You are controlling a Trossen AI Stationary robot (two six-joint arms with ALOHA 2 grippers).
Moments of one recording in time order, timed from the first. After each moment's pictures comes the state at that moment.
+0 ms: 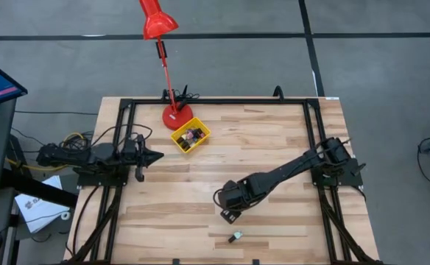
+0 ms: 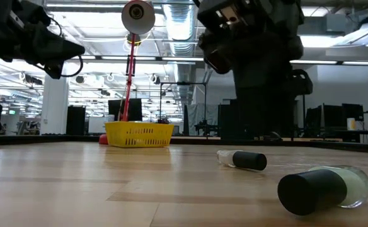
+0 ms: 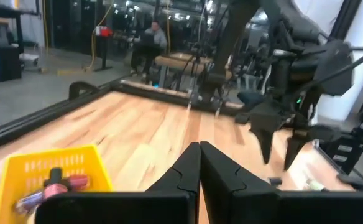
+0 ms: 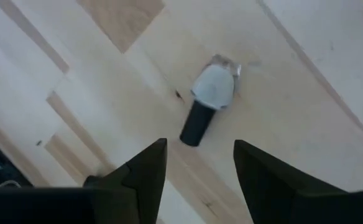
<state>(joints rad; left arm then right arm) -0.14 0.00 0.04 -0.04 -0.31 -0.19 0.36 1.97 1.40 -0.71 -0.08 1.11</state>
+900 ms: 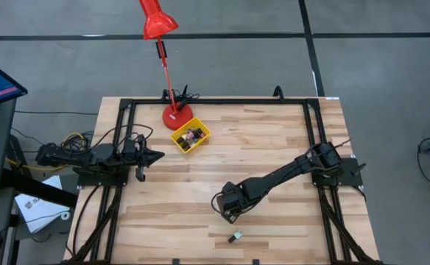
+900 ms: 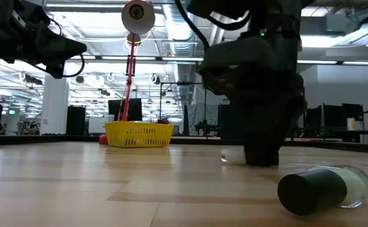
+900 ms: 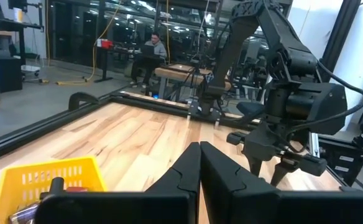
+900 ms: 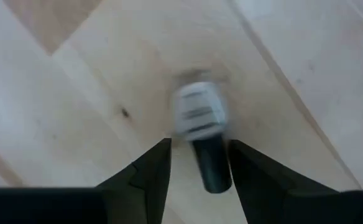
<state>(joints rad) -0.14 0.02 0.01 0.07 -0.32 -0.17 0.37 2.07 1.40 -0.73 0.01 1.03</state>
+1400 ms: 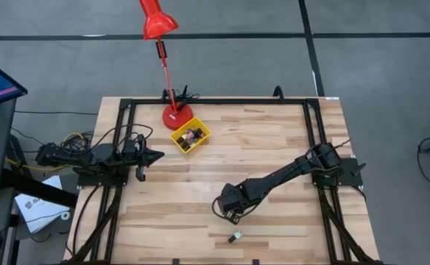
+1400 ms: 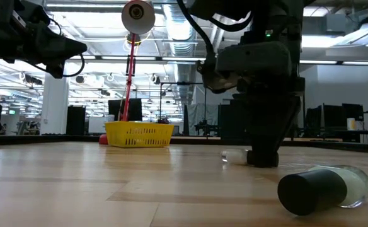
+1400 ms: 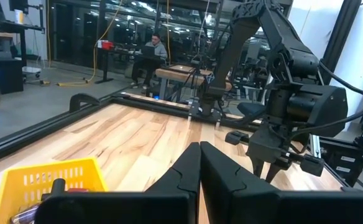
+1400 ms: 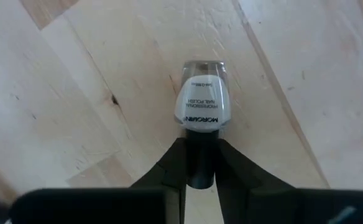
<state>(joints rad) -0.14 0.02 0.01 0.07 -0.31 -0.16 0.38 2.09 1.40 -0.77 0.02 0.91</state>
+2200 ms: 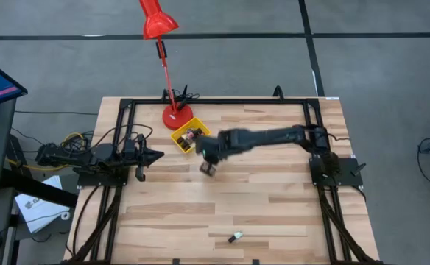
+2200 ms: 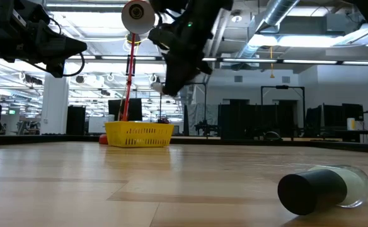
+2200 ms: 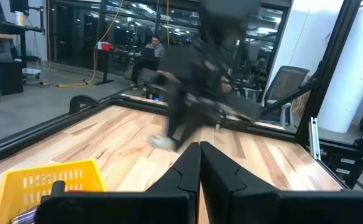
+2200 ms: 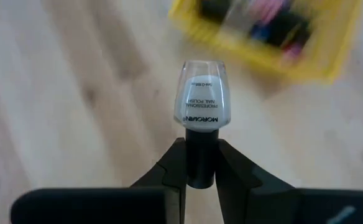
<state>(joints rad) -0.14 0.02 0.01 0.08 -0.31 -0.16 0.00 2.09 1.81 -0.86 0.18 0.39</state>
